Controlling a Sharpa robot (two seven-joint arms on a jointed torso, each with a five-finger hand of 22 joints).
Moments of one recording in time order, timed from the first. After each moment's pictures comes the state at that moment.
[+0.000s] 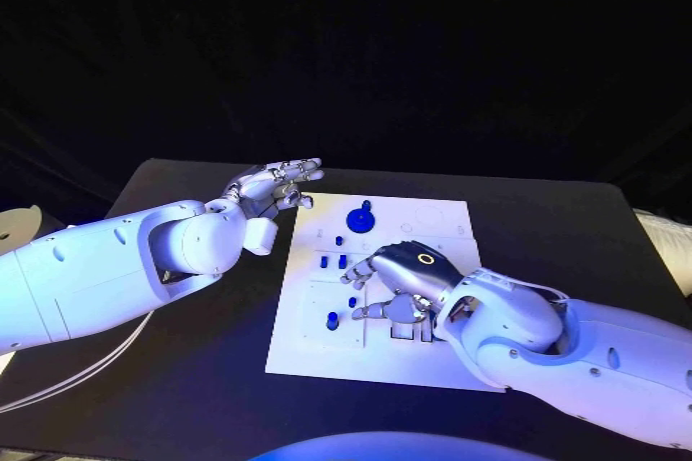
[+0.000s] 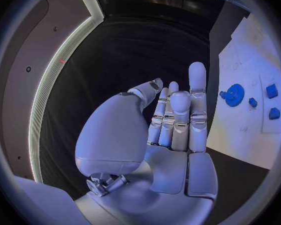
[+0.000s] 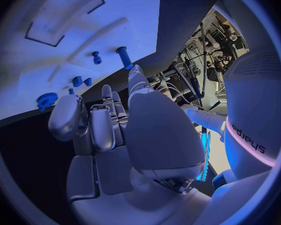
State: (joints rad) left arm 1.20 -0.87 -0.04 1.54 0.26 -0.22 0.30; left_hand 1.33 -0.13 0.48 -0.01 0.13 1.02 0.18 0.12 0.07 1.13 0.10 0.21 0.08 1.28 0.01 1.15 0.65 0.16 1.30 0.11 0.57 0.74; right arm 0.96 -0.81 0.03 1.85 -1.79 -0.36 -0.18; right_hand 1.50 -0.12 0.02 0.28 0.05 0.99 0.15 0.08 0.07 1.10 0.08 0.18 0.08 1.47 0.00 1.33 1.19 0.10 1.40 0.11 1.20 1.10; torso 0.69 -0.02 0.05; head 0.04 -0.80
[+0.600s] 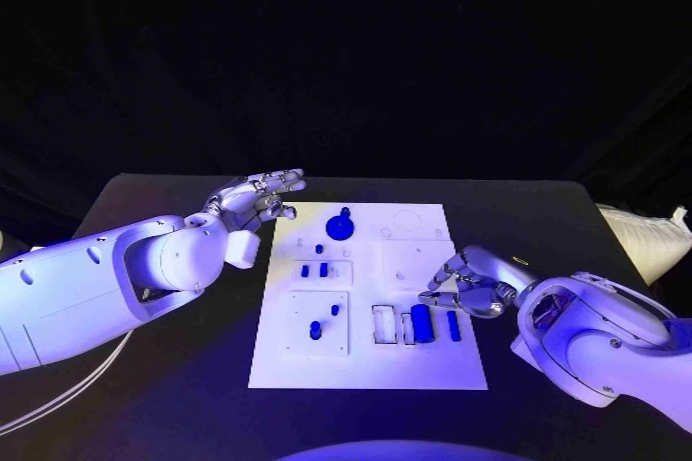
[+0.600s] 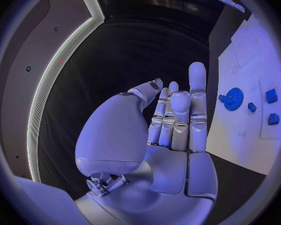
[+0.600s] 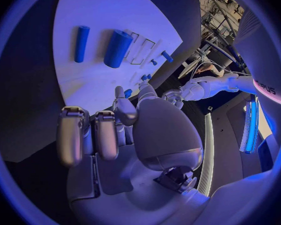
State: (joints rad) left arm 1.20 -0.88 -0.04 1.55 0.26 -0.22 0.30; left_hand 1.33 -0.13 0.48 -0.01 0.13 1.02 0.18 0.12 0.07 1.13 0.10 0.22 0.08 1.28 0.01 1.15 0.65 0.16 1.30 0.11 0.57 0.74; right arm 0.99 -1.15 0.02 2.01 -1.42 -0.41 -0.47; right_hand 1.28 -0.04 -0.14 0.29 0.28 1.06 0.09 0.19 0.12 1.43 0.00 1.12 1.07 1.46 -0.06 1.49 1.31 0.06 1.47 0.04 1.41 1.31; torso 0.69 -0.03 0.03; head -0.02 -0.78
